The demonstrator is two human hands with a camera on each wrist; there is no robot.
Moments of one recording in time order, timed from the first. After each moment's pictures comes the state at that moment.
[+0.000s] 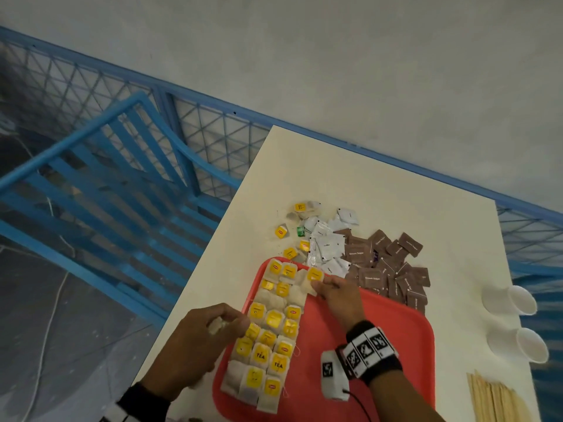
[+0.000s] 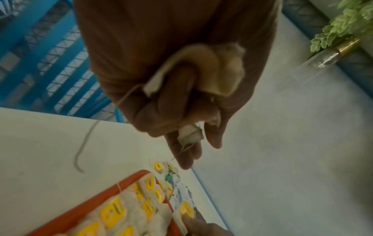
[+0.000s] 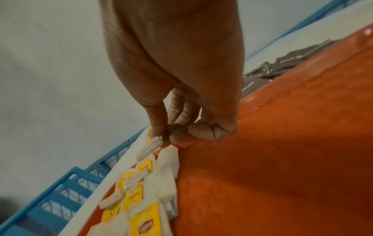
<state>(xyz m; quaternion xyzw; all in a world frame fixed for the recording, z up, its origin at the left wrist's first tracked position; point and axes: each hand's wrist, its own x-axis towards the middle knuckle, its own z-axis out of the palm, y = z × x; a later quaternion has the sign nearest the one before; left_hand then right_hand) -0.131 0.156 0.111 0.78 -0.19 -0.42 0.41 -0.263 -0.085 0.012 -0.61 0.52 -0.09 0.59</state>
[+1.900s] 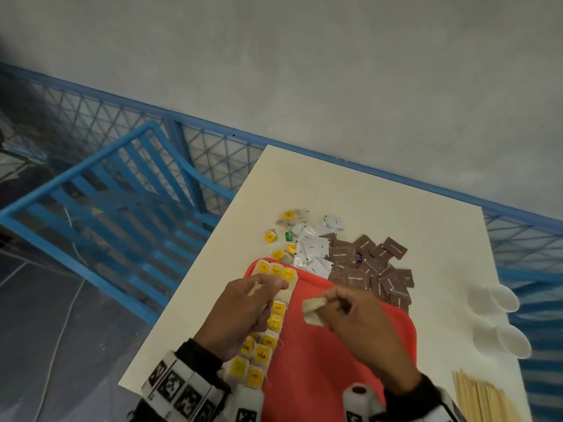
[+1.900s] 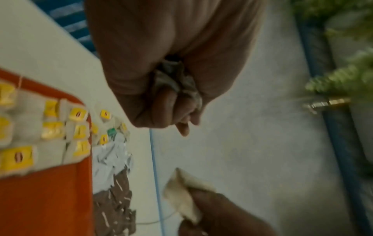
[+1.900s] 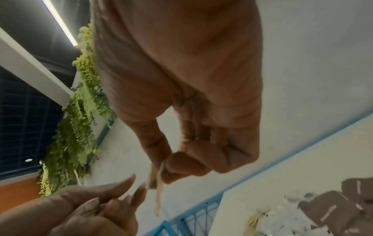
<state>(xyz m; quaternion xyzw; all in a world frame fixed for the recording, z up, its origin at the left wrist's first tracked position) -0.196 0.089 0.137 0.61 -0.12 -0.48 0.62 -0.346 -0.046 0.159 -0.77 0.36 -0.06 0.53</state>
